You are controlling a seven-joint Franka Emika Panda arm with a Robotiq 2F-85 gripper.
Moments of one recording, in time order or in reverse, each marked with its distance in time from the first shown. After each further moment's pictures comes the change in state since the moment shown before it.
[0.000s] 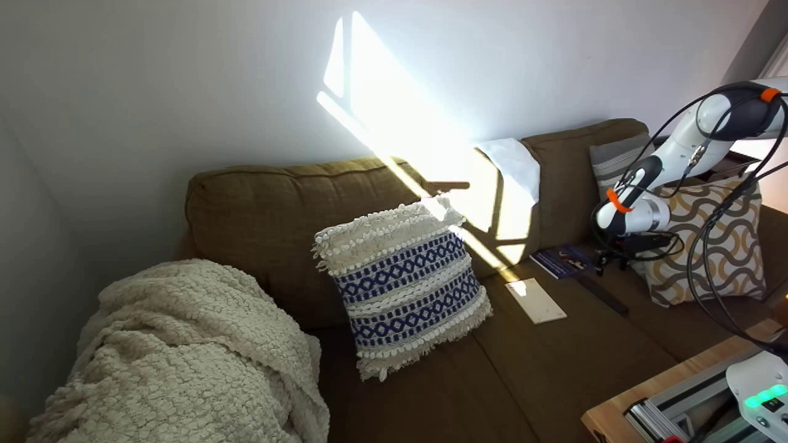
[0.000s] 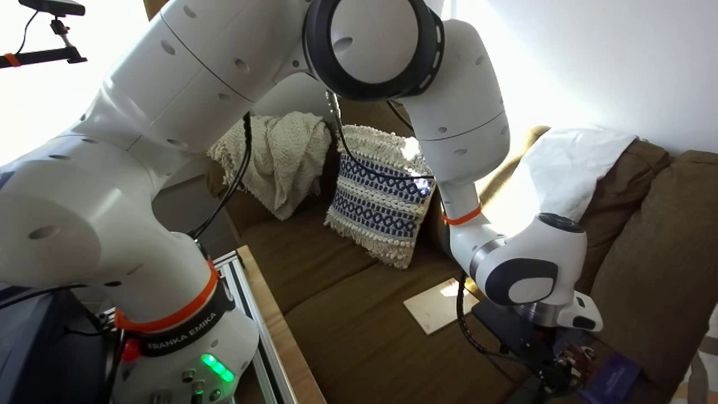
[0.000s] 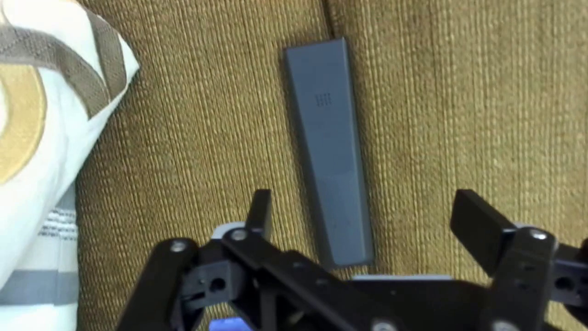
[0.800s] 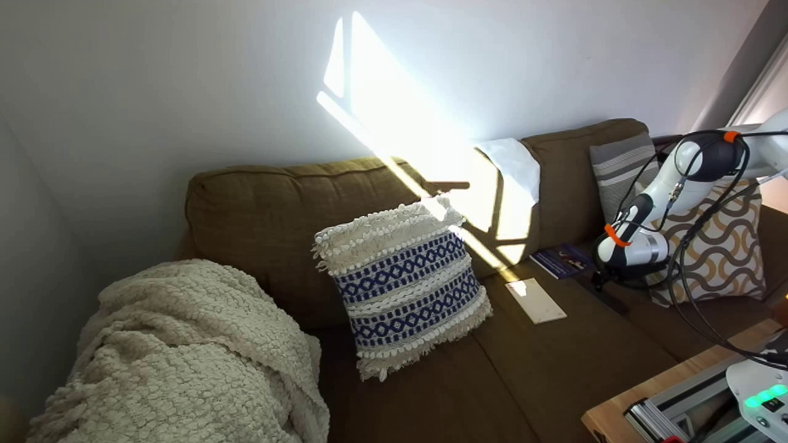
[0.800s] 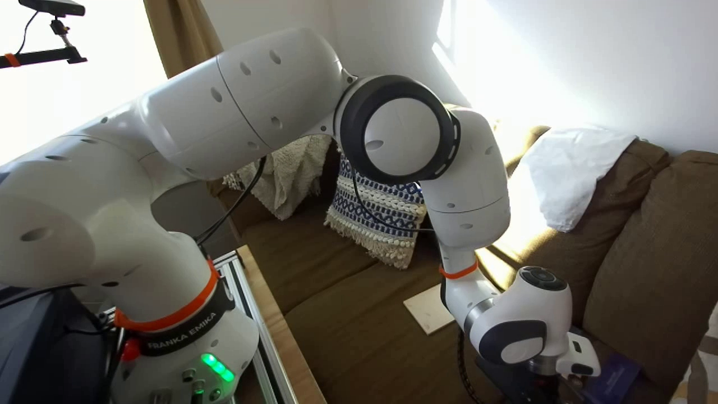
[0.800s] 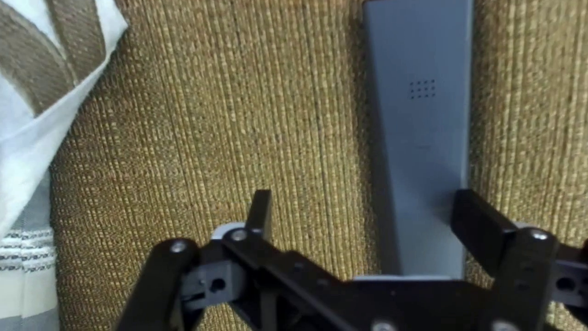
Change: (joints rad) arm -0.045 0.276 -0.024 0.186 -0.028 0.238 0.000
